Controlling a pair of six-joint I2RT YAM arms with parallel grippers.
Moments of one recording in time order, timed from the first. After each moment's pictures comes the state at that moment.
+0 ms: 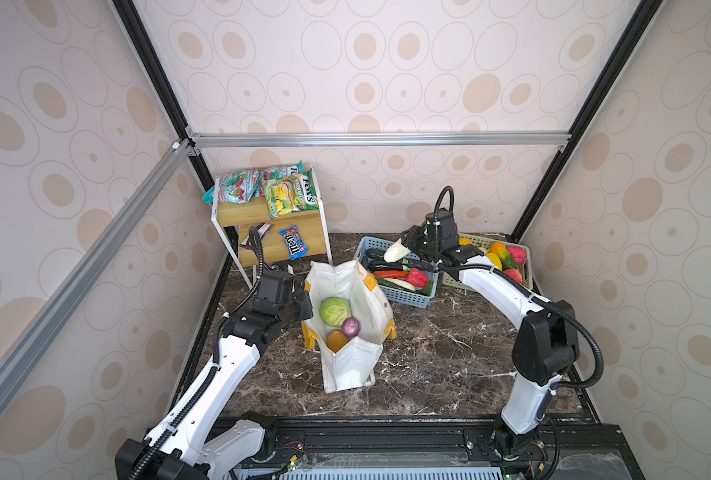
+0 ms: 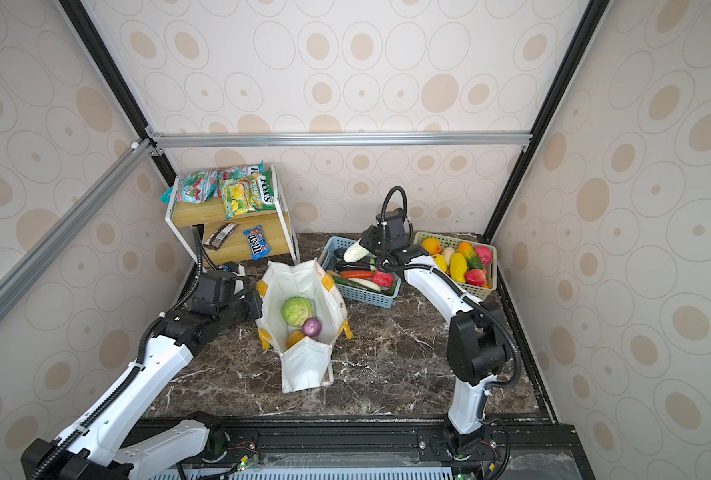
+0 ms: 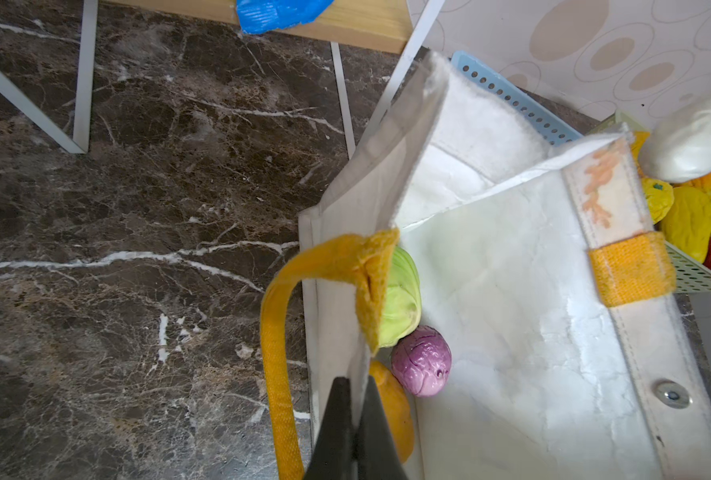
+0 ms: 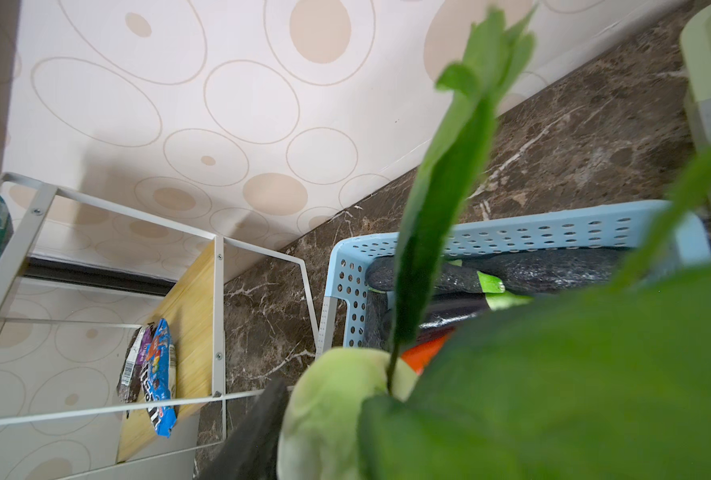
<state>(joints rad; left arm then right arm) -0.30 1.05 0.96 -0.65 -0.04 -0.50 0.41 1.81 1.58 -0.27 0.02 0.85</state>
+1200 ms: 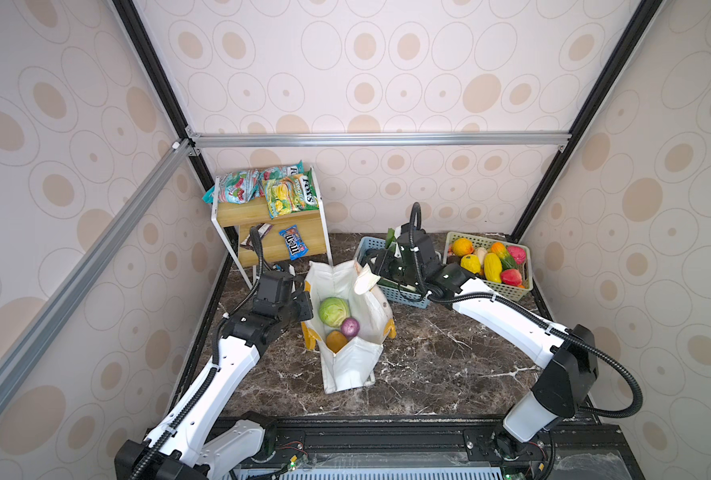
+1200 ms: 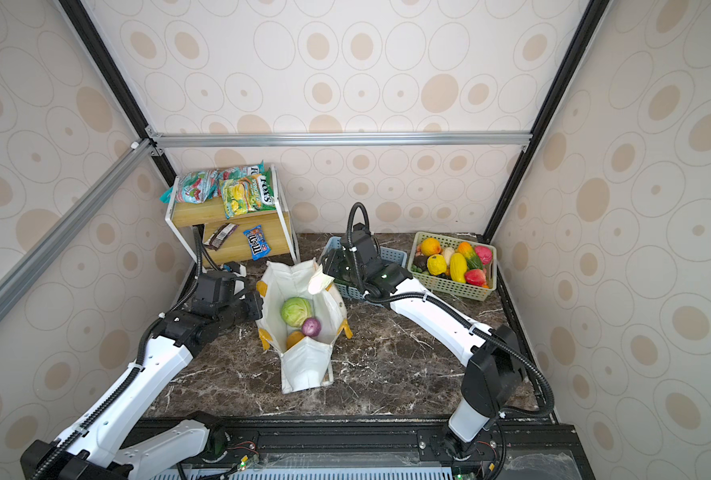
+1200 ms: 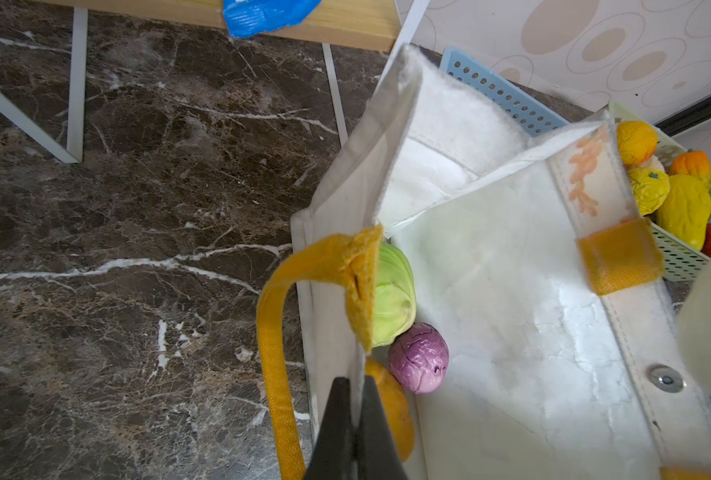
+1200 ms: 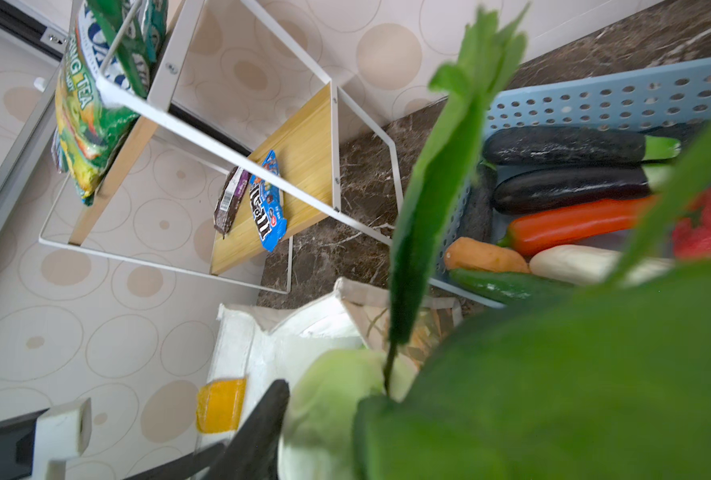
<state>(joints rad) -0.30 1.05 0.95 -0.64 -0.03 -0.46 0.72 1.64 1.49 -0.35 0.04 0.84</state>
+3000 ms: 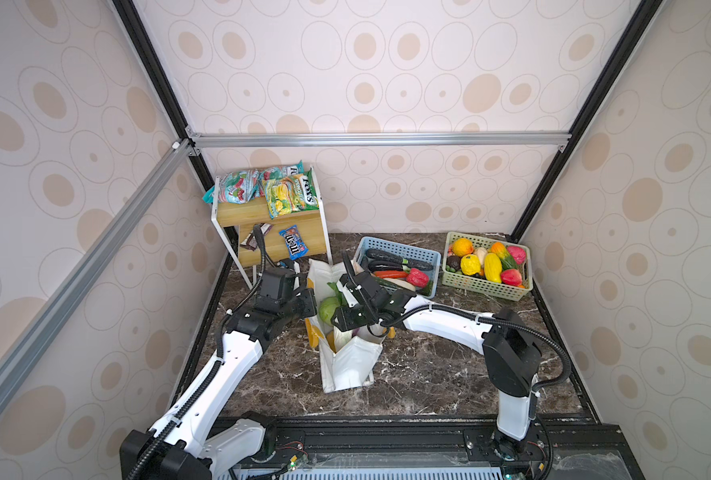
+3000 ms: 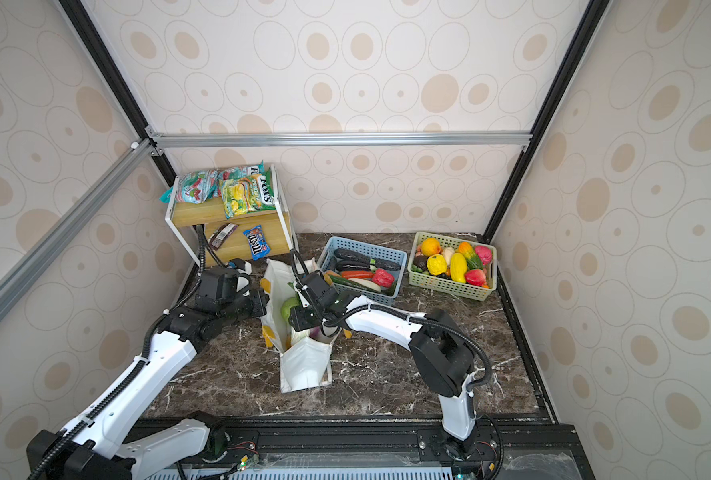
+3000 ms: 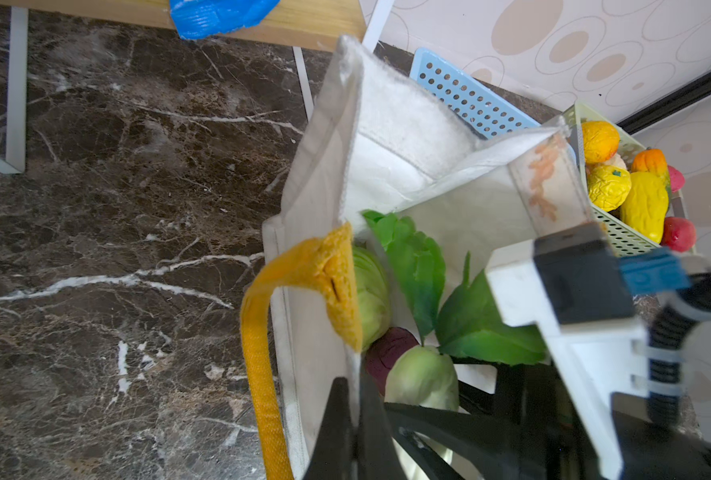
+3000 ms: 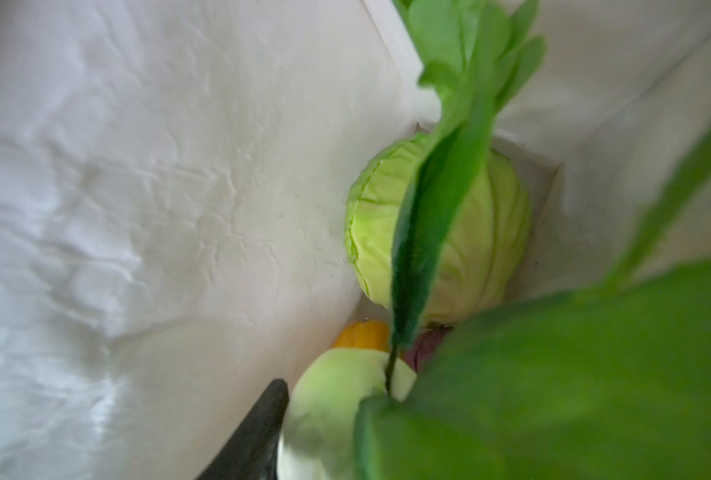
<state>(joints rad) -0.30 1.08 0.96 -0.59 0.04 -0.46 0.91 1.92 1.47 -0.38 -0.16 0.53</state>
